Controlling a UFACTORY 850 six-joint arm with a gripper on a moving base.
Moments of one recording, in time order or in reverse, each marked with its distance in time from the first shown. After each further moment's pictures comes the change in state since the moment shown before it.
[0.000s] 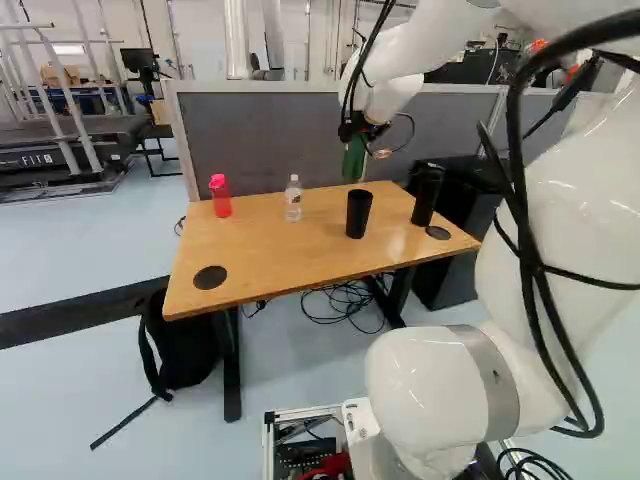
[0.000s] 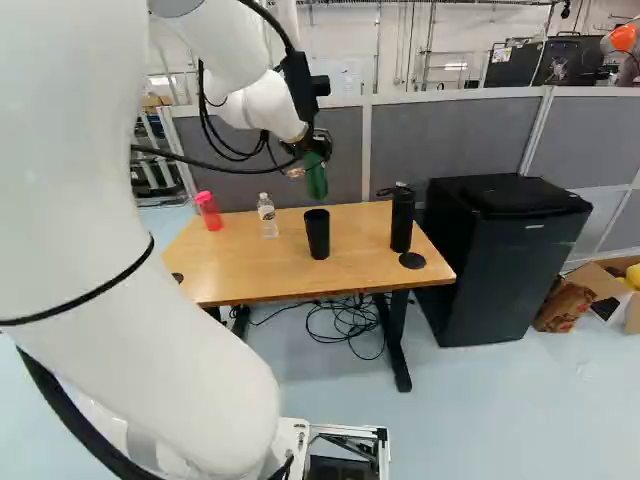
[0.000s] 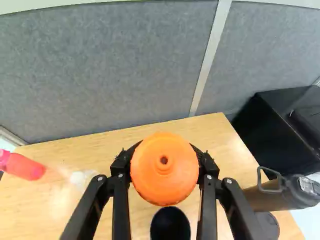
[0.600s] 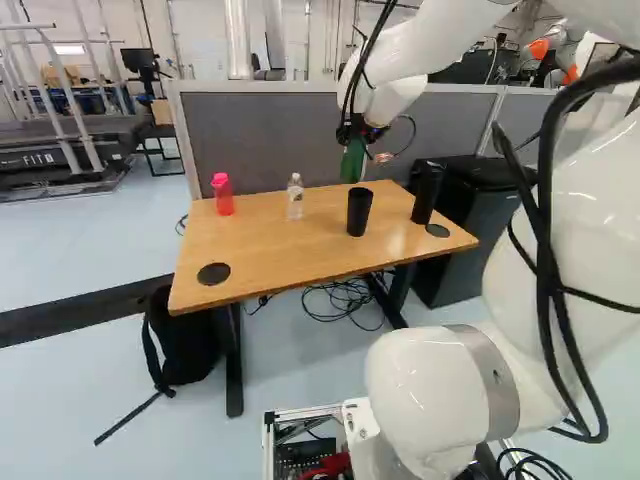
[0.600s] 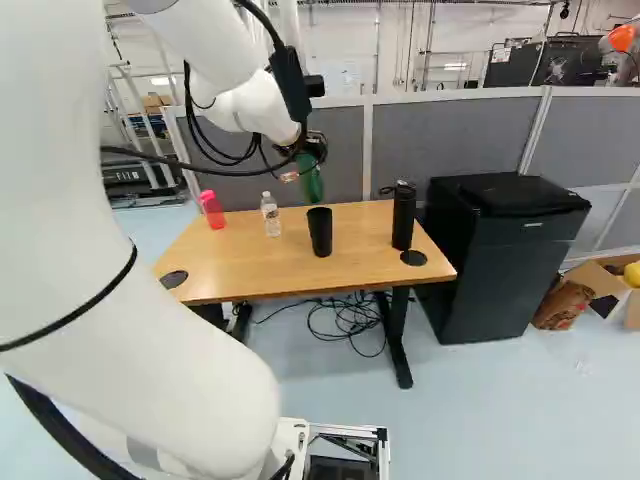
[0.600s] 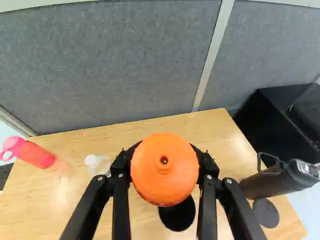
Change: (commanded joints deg) arm 0.7 3.0 2.9 0.0 0.0 0.0
